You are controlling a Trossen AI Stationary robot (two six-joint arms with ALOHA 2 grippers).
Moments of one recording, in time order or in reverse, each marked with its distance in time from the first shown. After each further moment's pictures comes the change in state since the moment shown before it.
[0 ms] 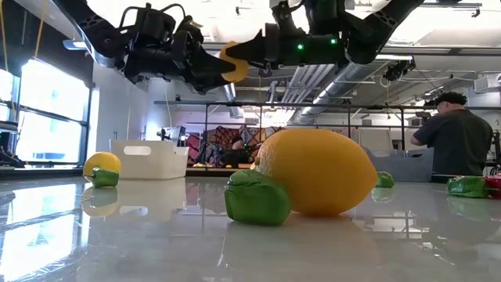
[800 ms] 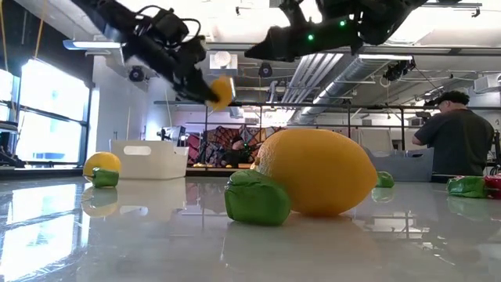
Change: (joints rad) left arm 0.123 -0.059 0.263 -0.806 -0.373 0.223; right arm -0.021 -0.155 0.000 -0.241 0.258 -0.132
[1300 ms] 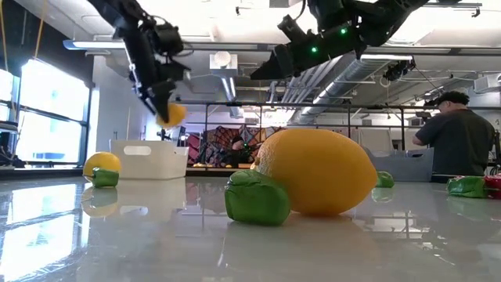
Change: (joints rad) left arm 0.198 0.057 0.201 -0.592 -0.354 -0.020; right arm -0.017 -0.002 0.000 -0.164 -0.004 0.004
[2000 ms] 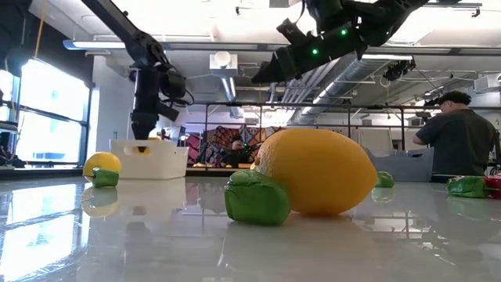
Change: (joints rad) left arm 0.174 0.348 0.194 -0.234 -0.033 0.344; right arm 0.000 0.000 0.000 -0.039 -0.003 0.000
